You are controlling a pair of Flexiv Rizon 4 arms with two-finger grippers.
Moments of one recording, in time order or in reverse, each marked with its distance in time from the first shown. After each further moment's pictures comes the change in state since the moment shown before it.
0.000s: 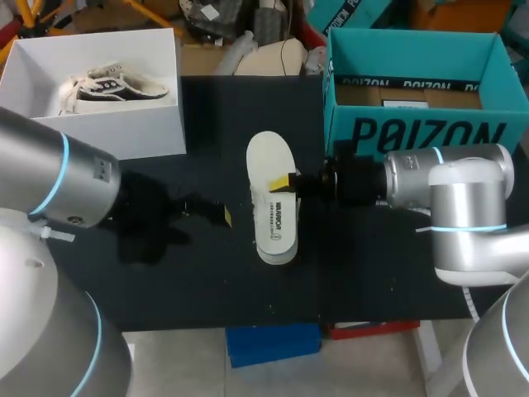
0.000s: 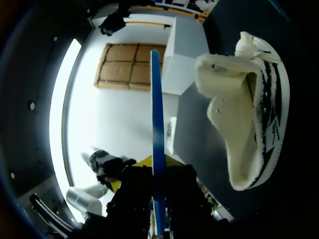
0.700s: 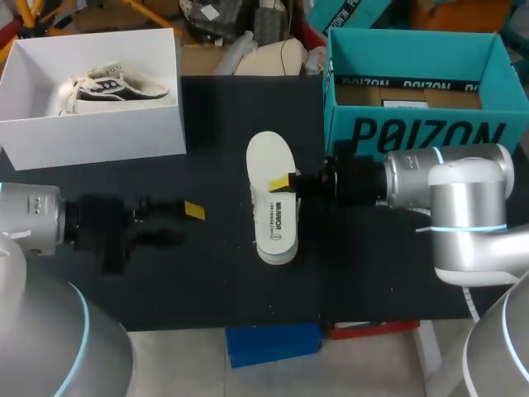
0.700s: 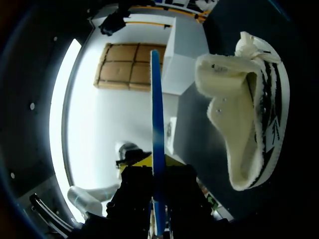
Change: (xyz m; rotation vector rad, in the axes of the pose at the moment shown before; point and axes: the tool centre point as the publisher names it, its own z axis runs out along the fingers) left arm 0.028 0.017 -0.005 -0.045 -0.501 -0.027; right arm 0.000 0.000 0.000 0.000 0.000 0.000
